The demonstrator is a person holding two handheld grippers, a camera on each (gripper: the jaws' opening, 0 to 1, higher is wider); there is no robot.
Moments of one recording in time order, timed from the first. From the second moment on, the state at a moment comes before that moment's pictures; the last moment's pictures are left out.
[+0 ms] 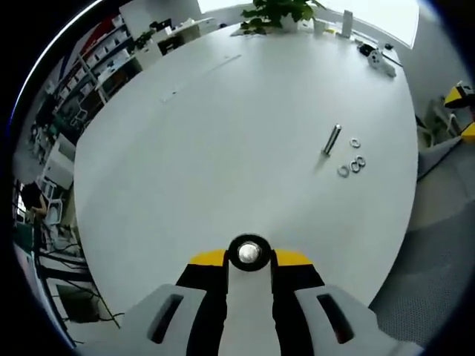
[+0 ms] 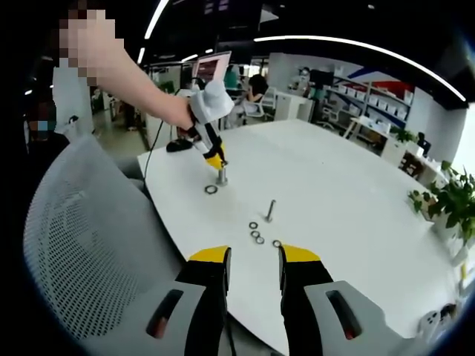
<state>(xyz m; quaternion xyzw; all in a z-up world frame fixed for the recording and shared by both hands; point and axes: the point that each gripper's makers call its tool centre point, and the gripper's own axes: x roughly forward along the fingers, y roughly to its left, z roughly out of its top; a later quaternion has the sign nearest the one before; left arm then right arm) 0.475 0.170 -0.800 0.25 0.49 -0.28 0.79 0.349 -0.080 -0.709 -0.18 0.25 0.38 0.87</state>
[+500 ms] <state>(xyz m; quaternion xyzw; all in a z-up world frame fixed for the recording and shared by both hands) 0.482 0.165 -0.802 0.26 0.52 -0.30 0.76 0.351 -0.082 -0.711 -0.18 0.26 0.38 0.87</state>
